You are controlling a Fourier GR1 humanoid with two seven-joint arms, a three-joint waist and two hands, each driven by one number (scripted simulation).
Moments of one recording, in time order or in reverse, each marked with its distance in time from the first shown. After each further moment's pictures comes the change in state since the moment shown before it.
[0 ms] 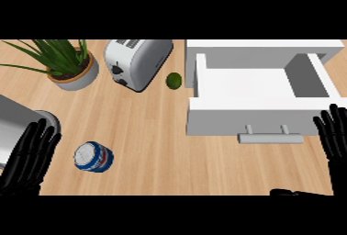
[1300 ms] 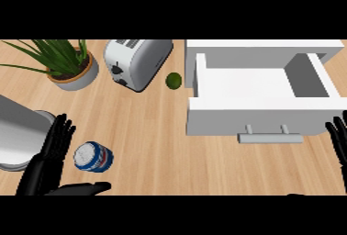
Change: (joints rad) left arm -0.091 -0.016 0.162 0.484 0.022 -0.044 -0.337; right arm 0.028 -0.006 -0.128 0.061 -0.052 0.127 -0.089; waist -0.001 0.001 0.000
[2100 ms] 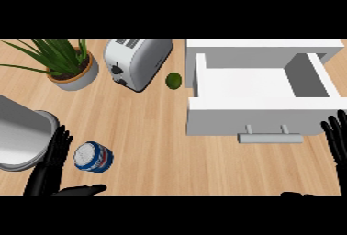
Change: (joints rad) left arm 0.001 0.024 0.088 0.258 -0.006 -0.035 -0.227; right arm -0.010 0.038 0.002 0.007 0.039 0.013 -0.005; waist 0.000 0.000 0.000
